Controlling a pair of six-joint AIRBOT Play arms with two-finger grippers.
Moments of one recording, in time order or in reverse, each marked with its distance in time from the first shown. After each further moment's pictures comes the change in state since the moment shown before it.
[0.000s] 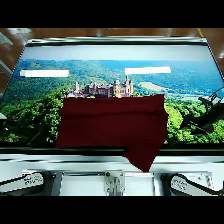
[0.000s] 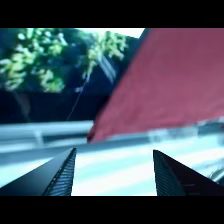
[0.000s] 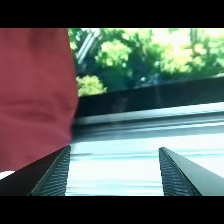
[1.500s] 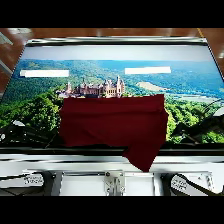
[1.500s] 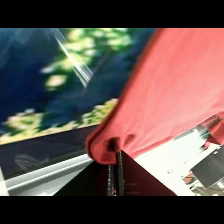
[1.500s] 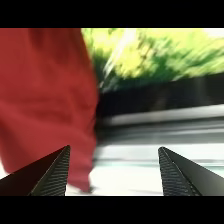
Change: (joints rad) left arm -0.105 -0.110 -0.157 -0.165 0.193 0.087; right arm -0.039 0.035 -0.249 0.135 -0.080 -0.014
